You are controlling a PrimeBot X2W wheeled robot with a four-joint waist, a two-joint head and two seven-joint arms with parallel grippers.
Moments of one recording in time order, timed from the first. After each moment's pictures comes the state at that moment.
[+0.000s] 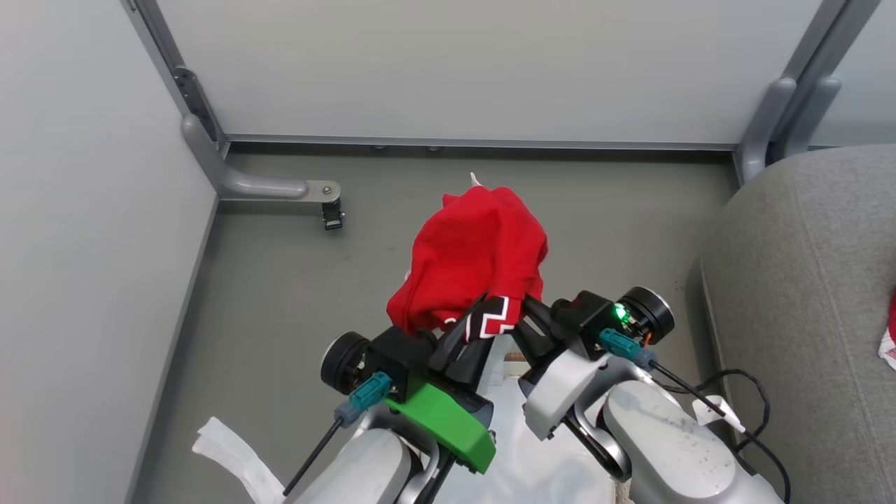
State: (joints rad) left arm -0.36 0.05 -0.73 0.30 -0.47 -0.07 -0.26; right arm -0.47 -0.06 0.59 0.46 0.24 0.13 -0.26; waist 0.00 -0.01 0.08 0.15
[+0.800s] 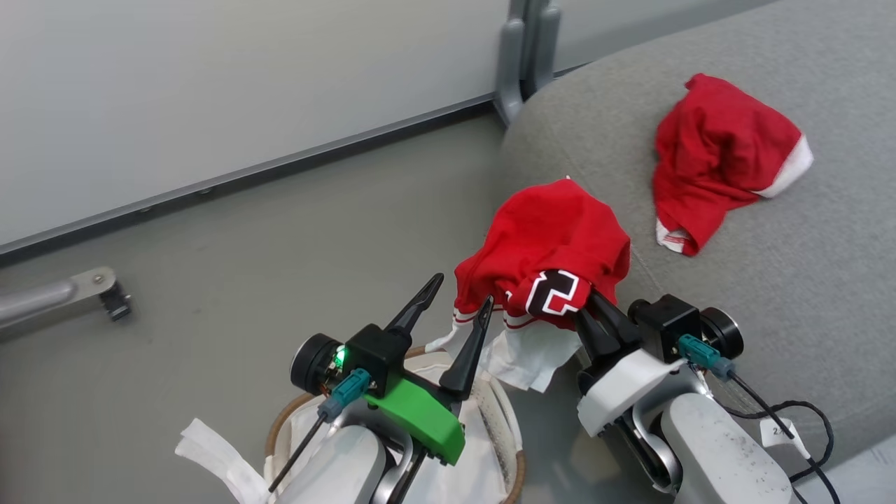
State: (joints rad) left arm -0.34 0.05 -0.64 0.38 -0.38 -0.09 -0.26; right arm -0.35 -0.09 0.40 0.38 0.25 0.13 -0.26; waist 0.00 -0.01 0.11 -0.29
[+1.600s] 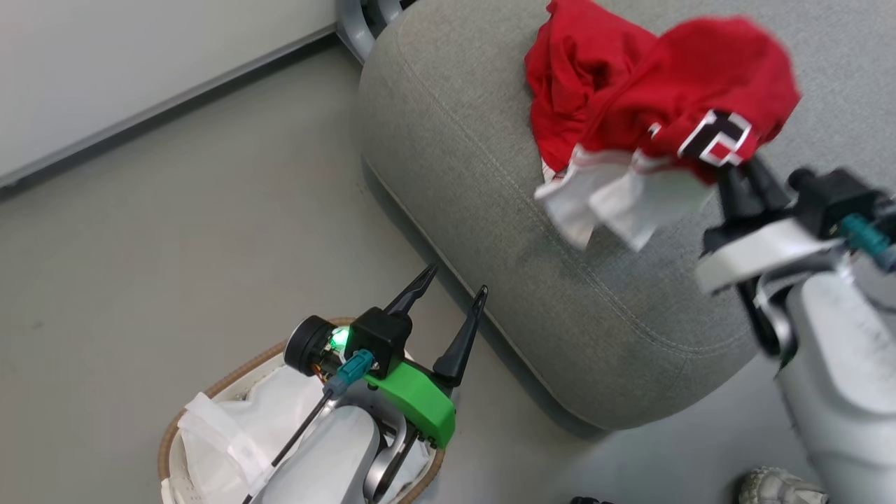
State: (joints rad) left arm -0.41 0.05 -0.64 0.47 -0.34 -0.12 -0.26; right arm -0.51 -0.21 0.13 0.31 0.22 0.13 -0.26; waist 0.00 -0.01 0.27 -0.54
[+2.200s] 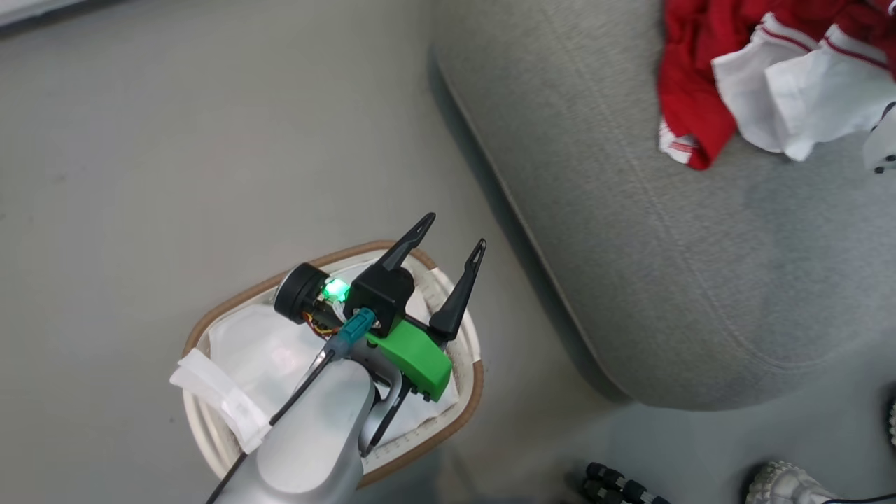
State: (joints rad) left arm -0.52 0.05 -0.63 0.49 -0.27 -0.13 -0.26; right arm -0.89 -0.40 -0.04 0.80 0.14 0.13 -0.26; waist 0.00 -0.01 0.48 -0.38
